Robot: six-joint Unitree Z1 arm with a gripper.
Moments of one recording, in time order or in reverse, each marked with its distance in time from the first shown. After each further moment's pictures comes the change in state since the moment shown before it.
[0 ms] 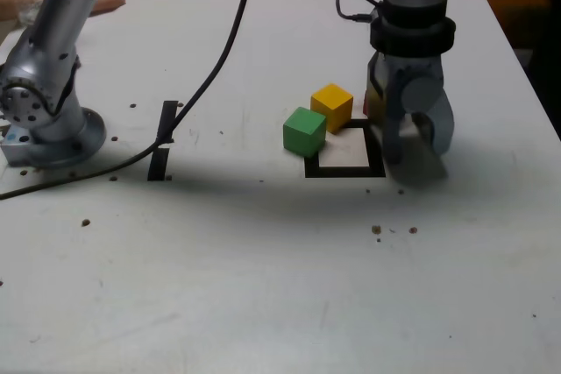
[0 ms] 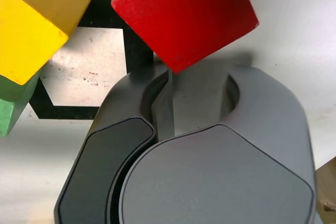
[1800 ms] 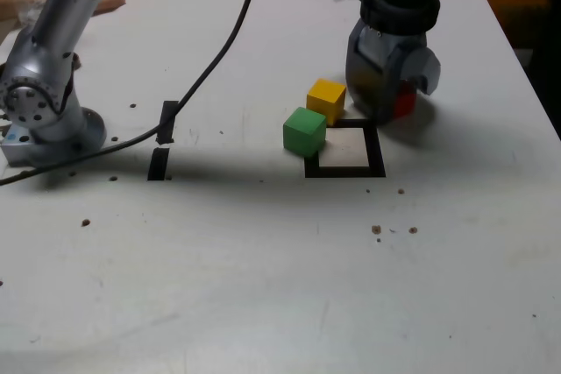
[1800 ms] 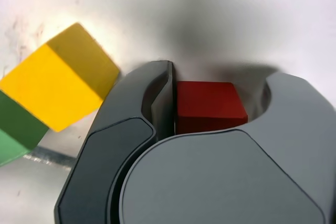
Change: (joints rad) arm 0.096 0.016 -0.065 0.097 0.234 -0.334
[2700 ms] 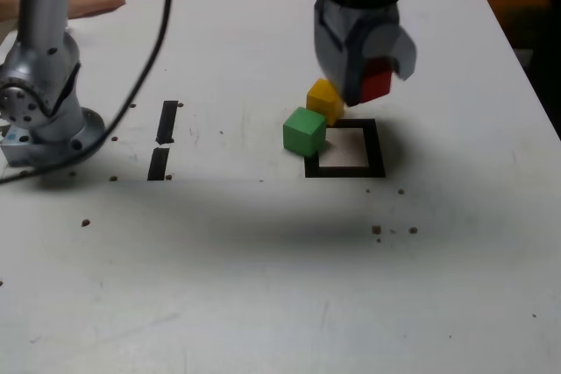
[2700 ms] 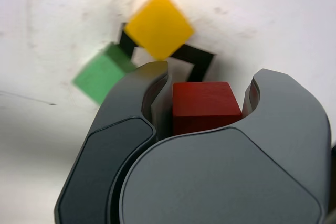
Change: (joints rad) arm -0.178 -0.250 0.133 0.051 0.089 -0.021
